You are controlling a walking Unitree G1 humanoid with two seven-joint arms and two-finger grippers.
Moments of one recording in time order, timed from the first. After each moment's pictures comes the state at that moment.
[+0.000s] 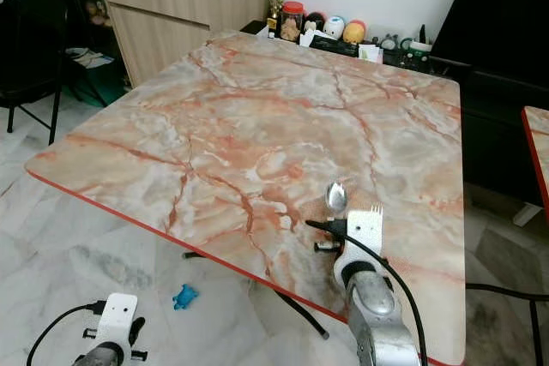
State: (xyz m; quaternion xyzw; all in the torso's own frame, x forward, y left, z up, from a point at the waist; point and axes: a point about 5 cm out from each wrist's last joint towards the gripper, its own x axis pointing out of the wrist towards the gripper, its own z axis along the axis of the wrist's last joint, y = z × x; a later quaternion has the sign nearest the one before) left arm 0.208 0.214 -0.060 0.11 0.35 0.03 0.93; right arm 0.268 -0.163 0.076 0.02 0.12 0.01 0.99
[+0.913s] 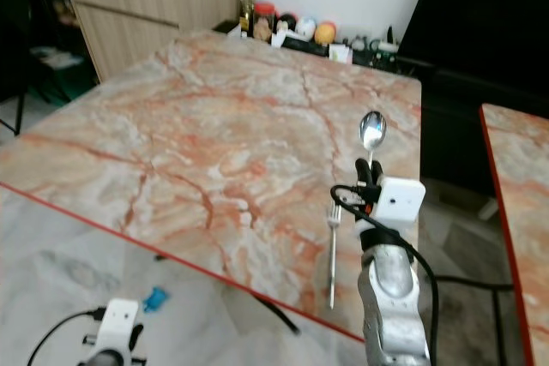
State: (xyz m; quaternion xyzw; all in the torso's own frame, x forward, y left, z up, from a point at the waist) left arm 0.193 0.223 -0.066 0.12 0.36 0.05 0.92; right arm 0.284 -0.160 0.128 0.05 -0.09 -0.01 0.99
